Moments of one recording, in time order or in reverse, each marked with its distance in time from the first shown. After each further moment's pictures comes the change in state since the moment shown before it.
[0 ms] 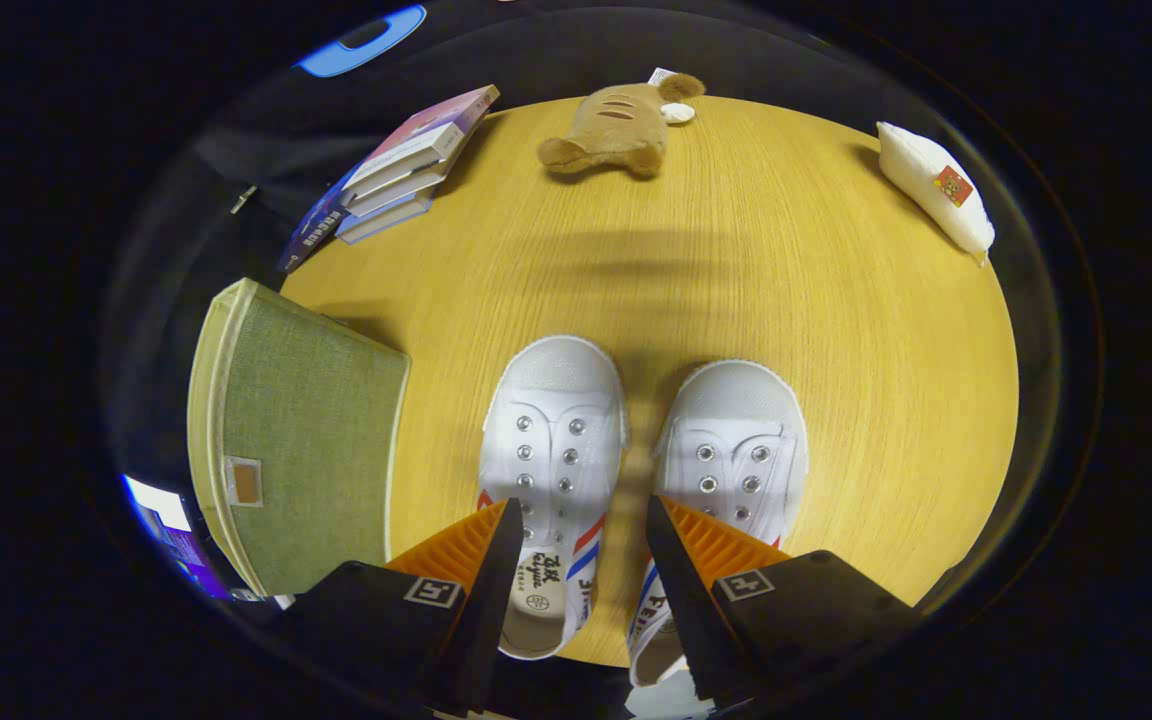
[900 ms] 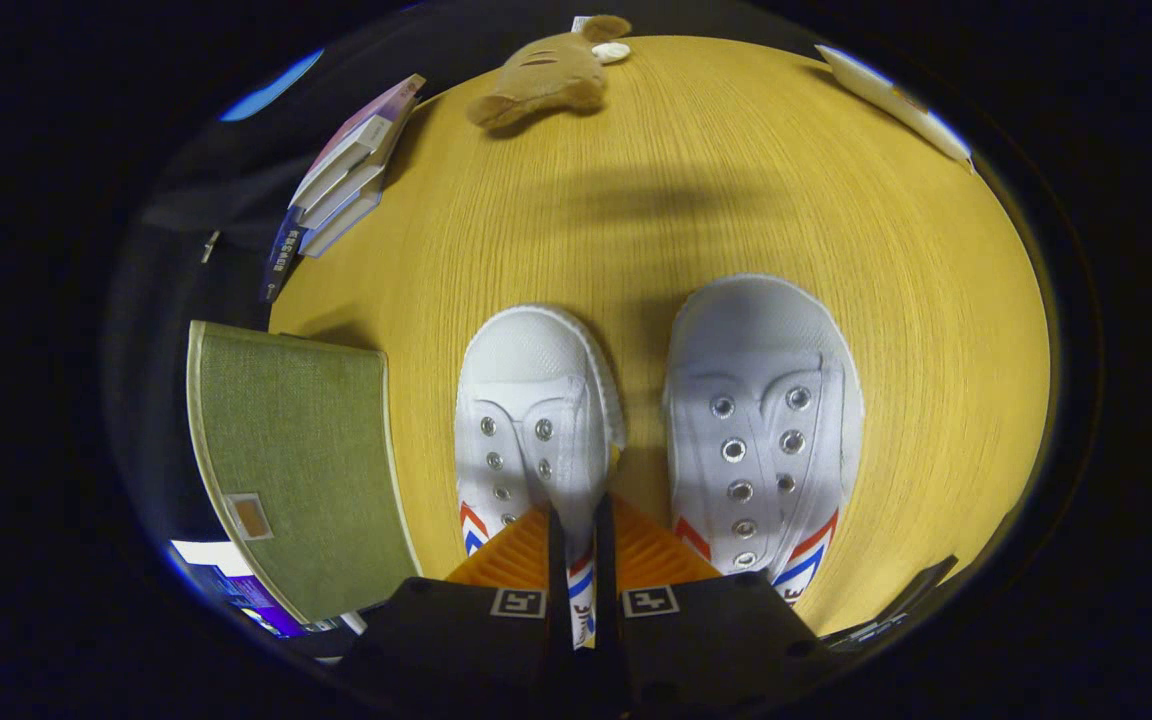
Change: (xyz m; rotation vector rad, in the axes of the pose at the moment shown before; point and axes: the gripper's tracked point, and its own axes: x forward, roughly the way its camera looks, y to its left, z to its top) arm 0.018 -0.003 -0.025 0.214 0.120 0.048
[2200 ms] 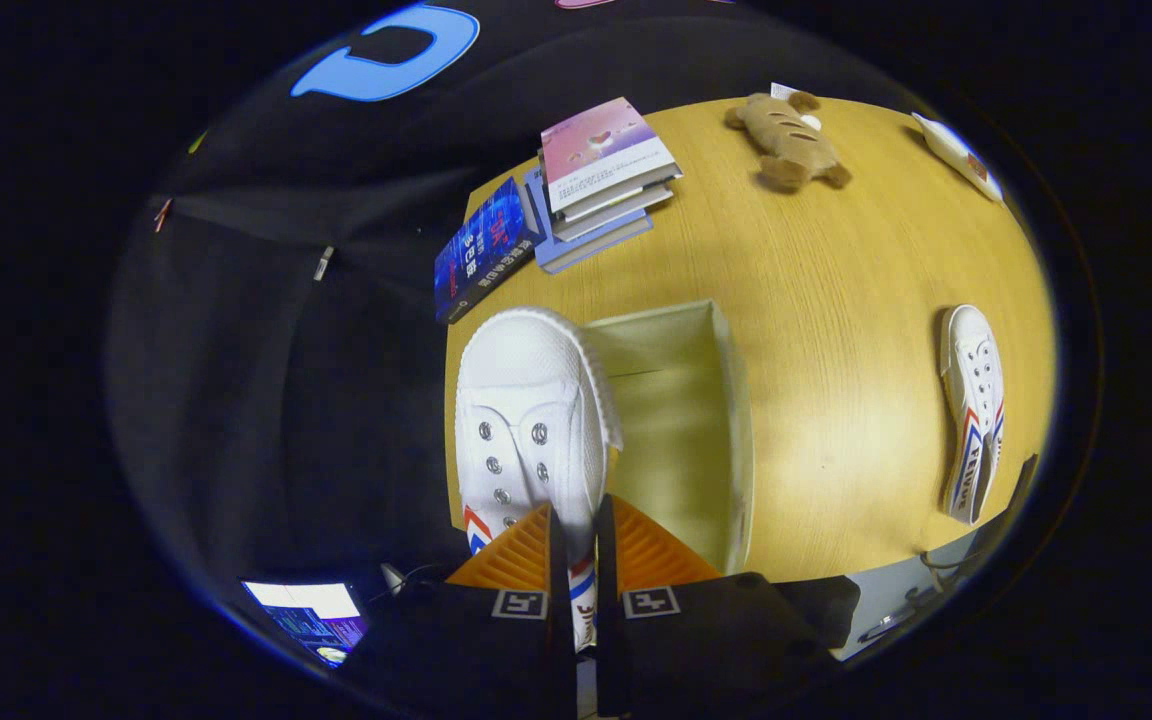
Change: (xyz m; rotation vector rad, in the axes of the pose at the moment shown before) arm -0.042 0.306 -0.015 0.014 -0.103 0.155
